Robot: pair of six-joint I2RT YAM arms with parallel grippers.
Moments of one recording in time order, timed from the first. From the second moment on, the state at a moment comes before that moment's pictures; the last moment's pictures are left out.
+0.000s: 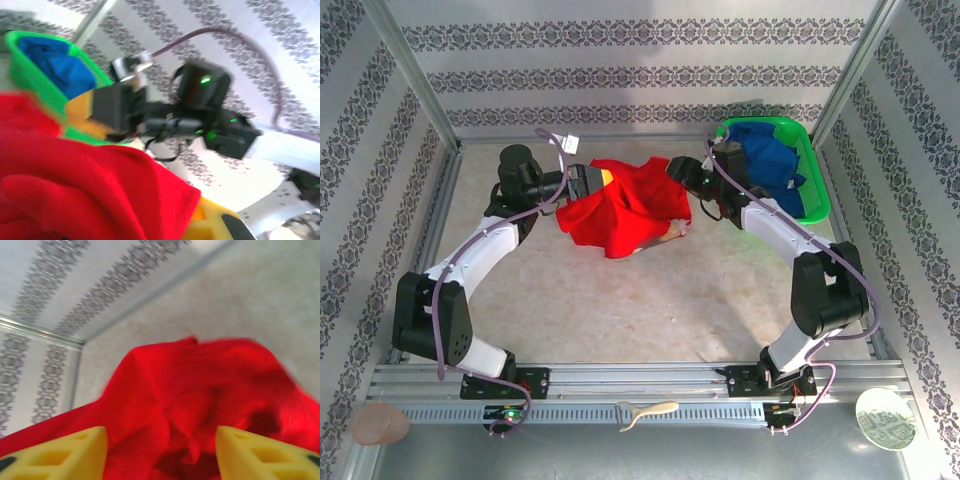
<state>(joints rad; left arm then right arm) -0.20 1.49 1.06 0.45 1.06 -0.78 0.31 1.64 1.17 -0.05 -0.30 0.79</state>
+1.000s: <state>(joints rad) -0.17 1.55 1.01 0.85 1.21 -1.15 0.66 1.46 1.09 -0.07 -0.15 0.42</state>
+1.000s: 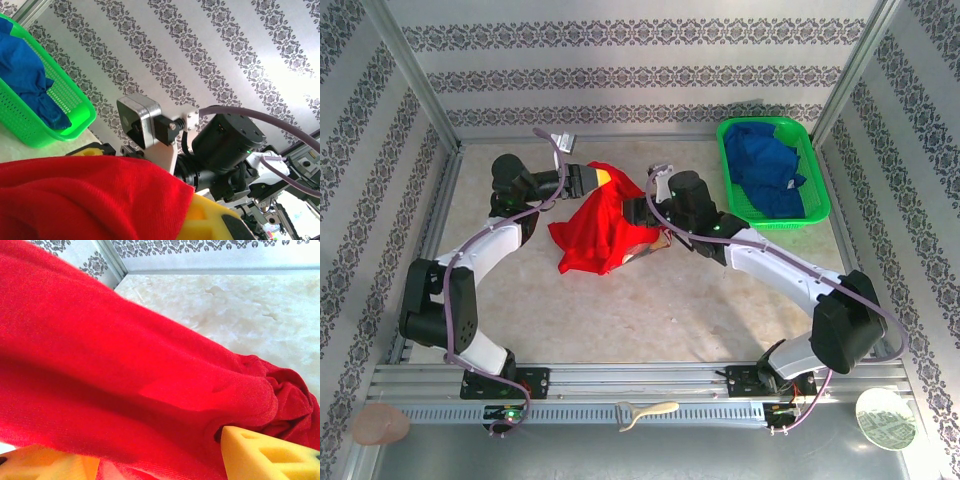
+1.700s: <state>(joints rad) -0.17 1.54 0.98 0.85 1.21 -1.16 0.66 1.41 1.08 0.04 -0.23 0.49</state>
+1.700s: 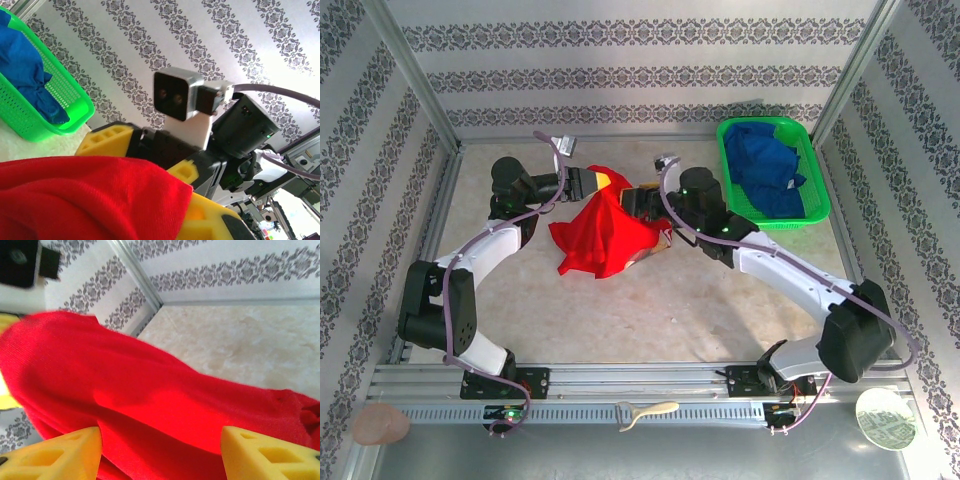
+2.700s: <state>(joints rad) 0.02 1.60 0.98 0.60 1.02 -0.98 0.43 1.33 1.07 0.01 -0.58 0.54</state>
